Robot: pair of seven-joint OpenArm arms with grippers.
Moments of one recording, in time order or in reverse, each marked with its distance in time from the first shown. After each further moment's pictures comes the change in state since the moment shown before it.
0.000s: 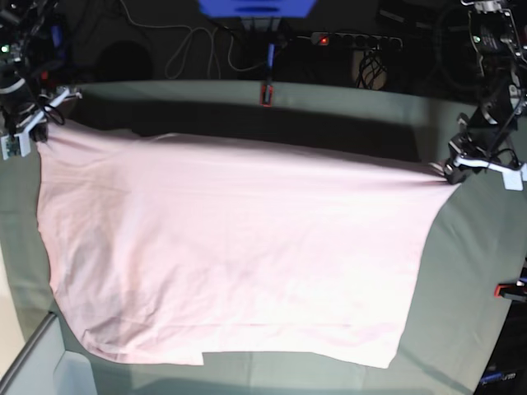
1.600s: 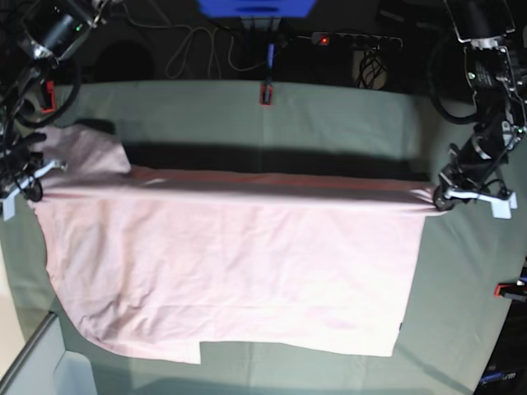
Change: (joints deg) left arm -10.8 0.3 3.7 -9.7 0.5 0.0 0.0; right arm 23.8 5.0 2.8 -20.6 -1.1 0.1 -0.5
